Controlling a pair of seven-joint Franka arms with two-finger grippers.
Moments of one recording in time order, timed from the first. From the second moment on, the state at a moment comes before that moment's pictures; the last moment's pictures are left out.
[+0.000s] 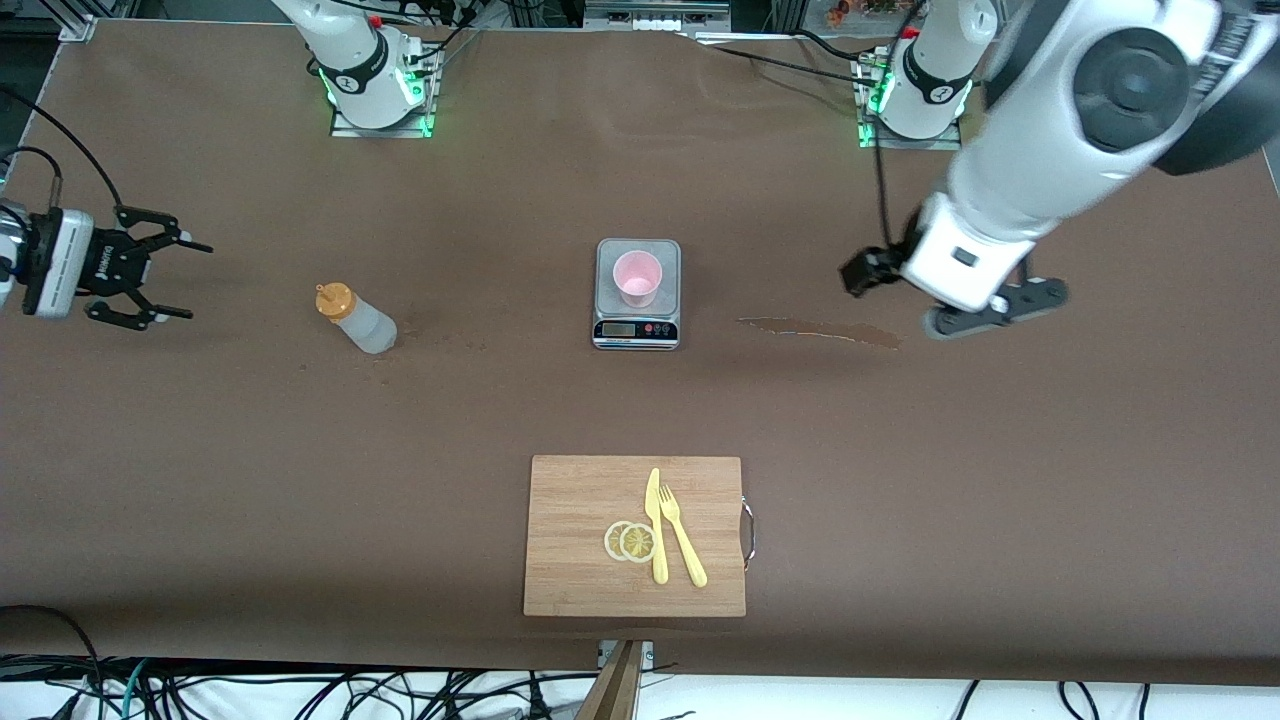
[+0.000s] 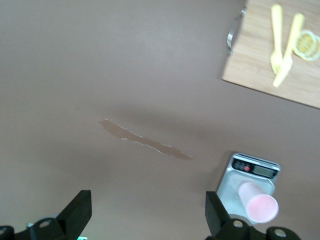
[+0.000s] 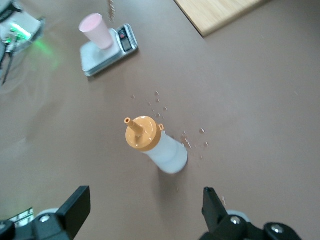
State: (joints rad) left arm -0.03 0.28 -0.34 -1.36 0.01 1.51 -0.66; right arm -0.33 0.19 -0.07 -1.95 0.61 1.69 -1.77
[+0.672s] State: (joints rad) left arm -0.02 0.01 -0.11 -1.65 0.00 1.62 -0.11; right arm -0.35 0.35 -0.06 -2.05 0.73 1.67 -2.28
